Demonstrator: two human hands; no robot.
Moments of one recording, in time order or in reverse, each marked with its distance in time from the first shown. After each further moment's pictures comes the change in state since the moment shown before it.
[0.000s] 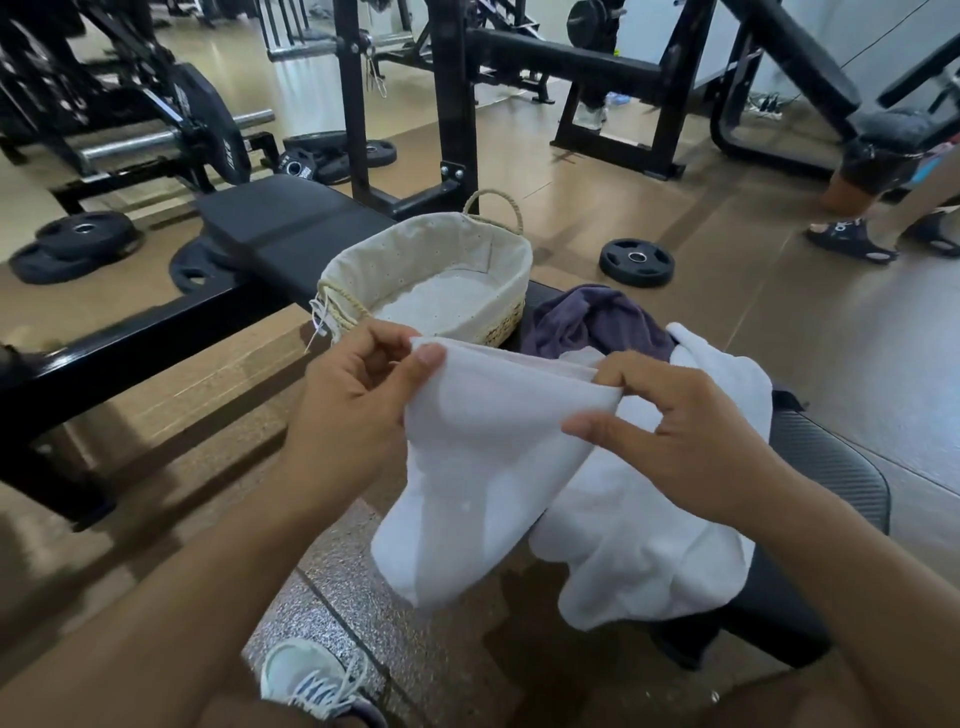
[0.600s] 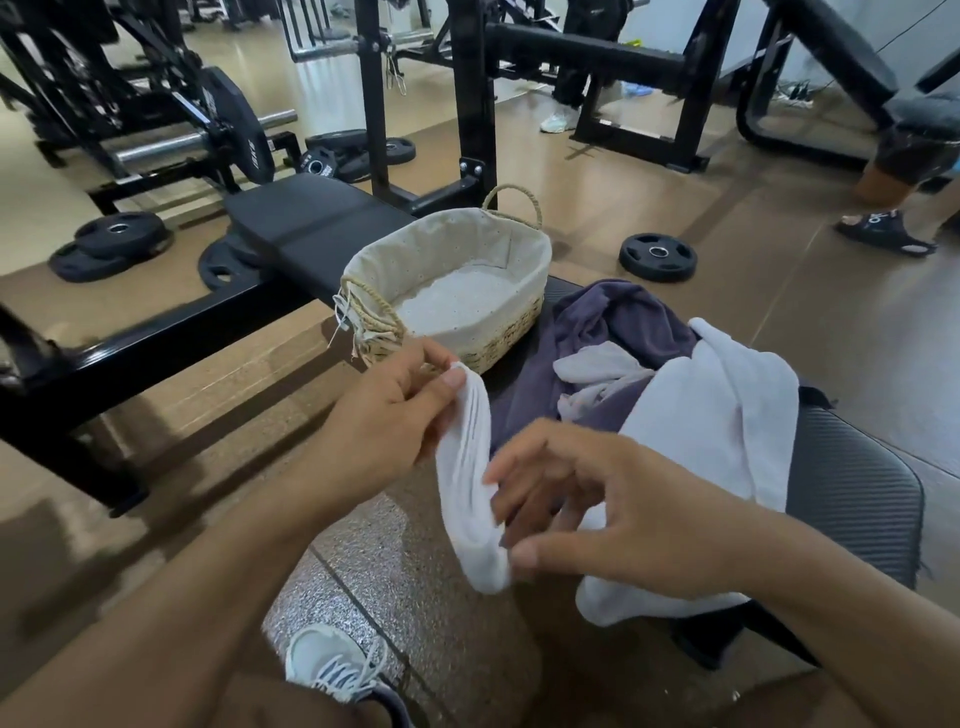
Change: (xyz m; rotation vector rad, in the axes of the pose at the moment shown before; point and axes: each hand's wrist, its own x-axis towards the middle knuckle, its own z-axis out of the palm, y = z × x) left_hand -0.001 -0.006 -0.009 0.239 -0.272 -0.131; right_hand -0.014 -0.039 0.024 0.291 -0.523 0.092
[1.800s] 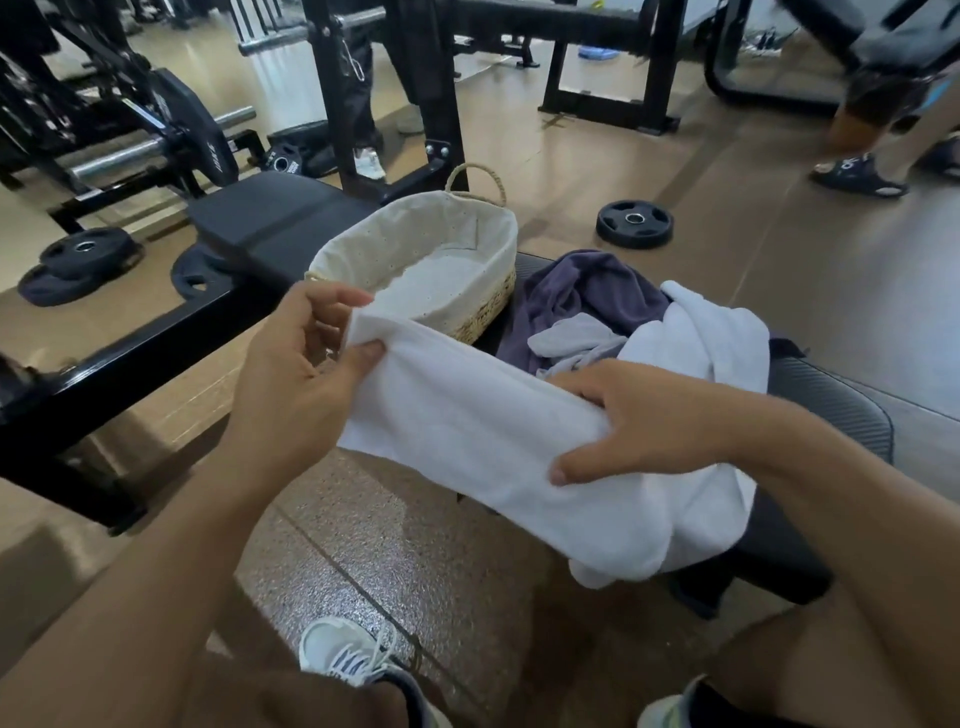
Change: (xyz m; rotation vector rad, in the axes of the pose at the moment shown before) left_hand -0.003 0.011 -0.025 0.212 0.280 0.244; right_hand 0.004 0.032 -0.046 -0.353 0.023 0.185
